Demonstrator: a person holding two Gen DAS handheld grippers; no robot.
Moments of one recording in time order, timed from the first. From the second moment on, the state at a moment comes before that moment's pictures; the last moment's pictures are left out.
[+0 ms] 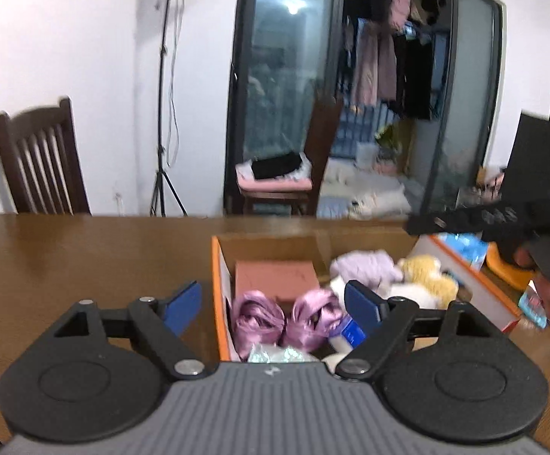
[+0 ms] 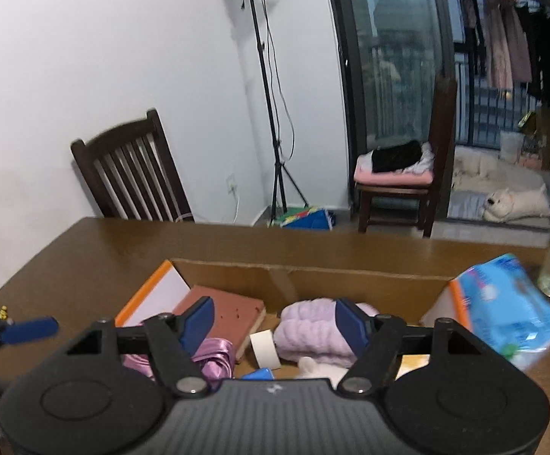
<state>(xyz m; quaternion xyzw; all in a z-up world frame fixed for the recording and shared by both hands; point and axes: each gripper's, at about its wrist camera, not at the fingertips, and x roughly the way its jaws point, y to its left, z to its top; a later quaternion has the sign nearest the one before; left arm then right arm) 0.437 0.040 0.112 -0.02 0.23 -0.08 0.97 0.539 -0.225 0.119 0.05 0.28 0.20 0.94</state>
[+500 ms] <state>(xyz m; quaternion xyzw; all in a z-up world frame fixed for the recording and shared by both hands) 0.262 0.010 0.114 -0.03 0.18 -0.09 0.98 0.320 -0.292 0.110 0.01 0.18 0.17 0.97</state>
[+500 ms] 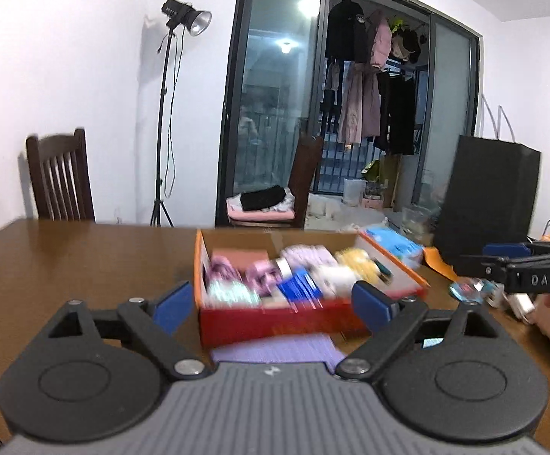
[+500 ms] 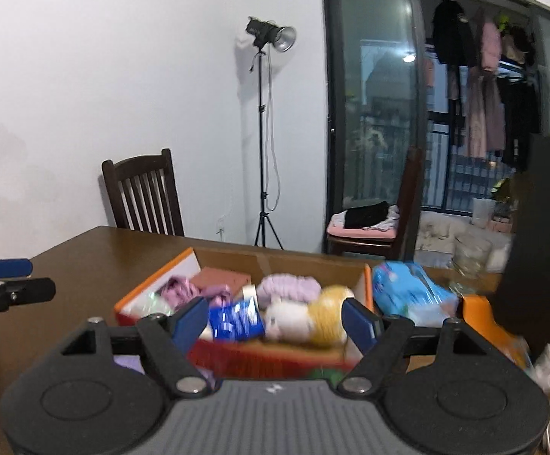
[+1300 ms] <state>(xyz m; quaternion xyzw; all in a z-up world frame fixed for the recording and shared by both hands) 0.293 0.051 0.047 -0.17 0.27 -0.05 0.94 0.275 -0.274 0.019 0.11 0.26 0.20 0.94</state>
